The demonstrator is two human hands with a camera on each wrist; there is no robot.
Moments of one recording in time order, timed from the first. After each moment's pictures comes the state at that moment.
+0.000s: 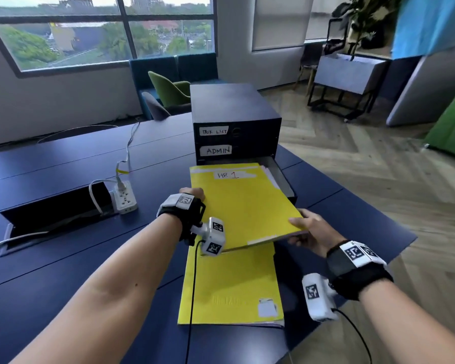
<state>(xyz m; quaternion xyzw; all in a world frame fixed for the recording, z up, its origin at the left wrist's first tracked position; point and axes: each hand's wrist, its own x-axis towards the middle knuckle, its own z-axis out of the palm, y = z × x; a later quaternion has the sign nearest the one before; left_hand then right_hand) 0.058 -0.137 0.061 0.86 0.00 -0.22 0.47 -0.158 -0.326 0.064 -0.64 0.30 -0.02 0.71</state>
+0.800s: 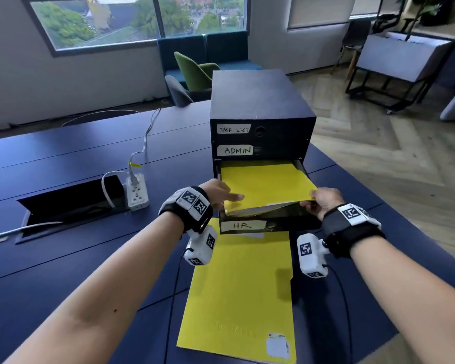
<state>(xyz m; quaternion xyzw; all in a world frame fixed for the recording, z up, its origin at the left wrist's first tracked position) 0.086 -0.161 0.085 0.87 -0.13 -0.35 0.33 -0.018 -0.383 0.066 -0.59 0.47 -0.12 0.65</state>
